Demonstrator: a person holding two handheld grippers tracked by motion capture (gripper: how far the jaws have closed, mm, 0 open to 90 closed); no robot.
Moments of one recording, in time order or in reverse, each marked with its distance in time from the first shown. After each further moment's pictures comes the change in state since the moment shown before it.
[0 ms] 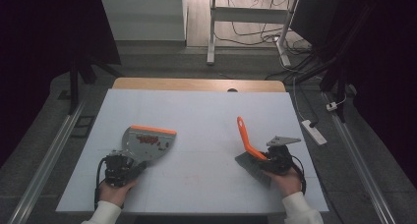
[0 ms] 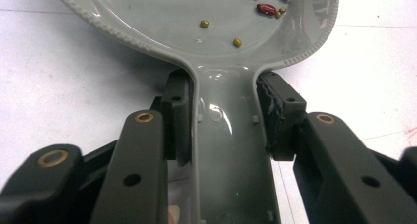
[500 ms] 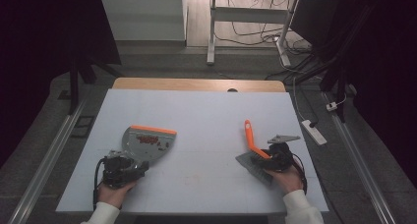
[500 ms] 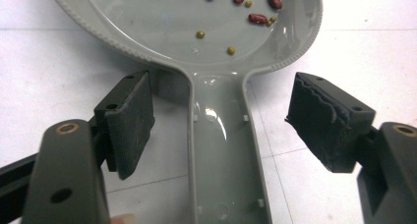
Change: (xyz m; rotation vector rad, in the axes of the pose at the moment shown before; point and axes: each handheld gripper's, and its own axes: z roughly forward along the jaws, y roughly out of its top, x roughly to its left) left arm -0.001 -0.002 -0.010 -0.047 0.001 0.048; right arm -0.018 -0.004 0.011 0.050 -0.052 0.036
